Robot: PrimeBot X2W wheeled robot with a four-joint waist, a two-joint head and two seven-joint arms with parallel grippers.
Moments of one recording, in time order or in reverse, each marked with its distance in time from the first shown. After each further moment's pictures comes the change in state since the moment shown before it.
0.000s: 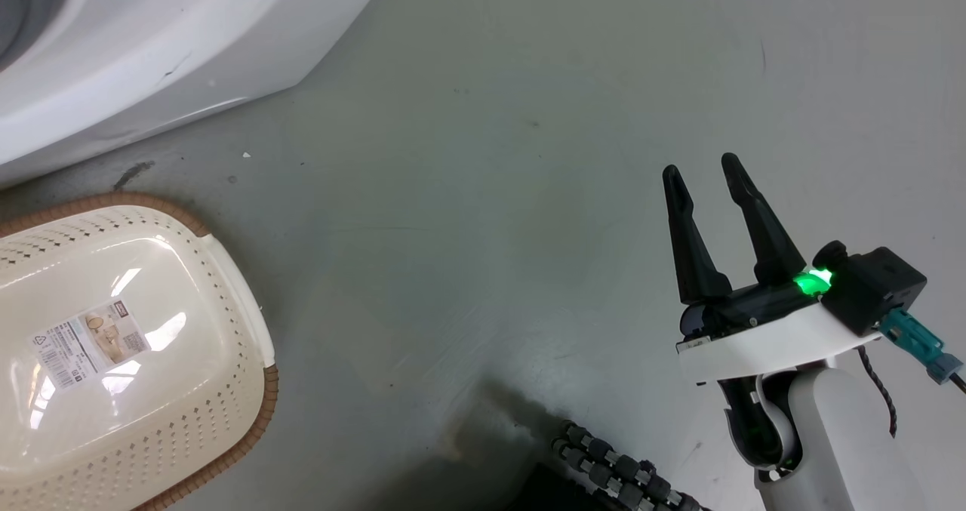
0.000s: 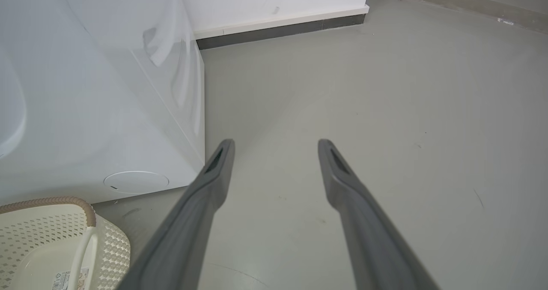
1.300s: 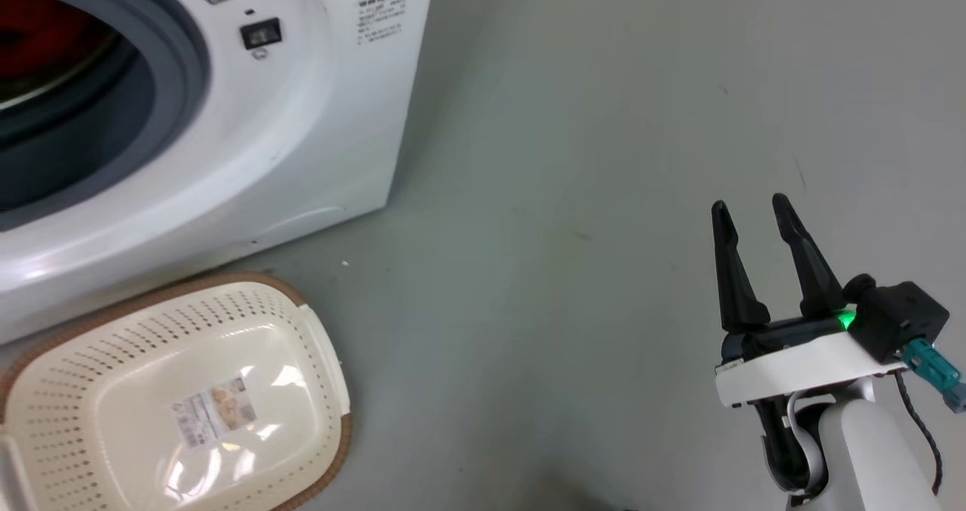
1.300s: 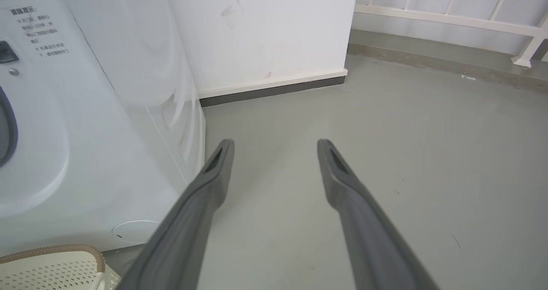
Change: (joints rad) left arm 0.425 -0.187 0.142 0.158 -0.117 0.119 -1.149; right arm 0.068 0.000 -0.116 0.037 -0.109 0.000 0.000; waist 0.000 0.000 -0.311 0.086
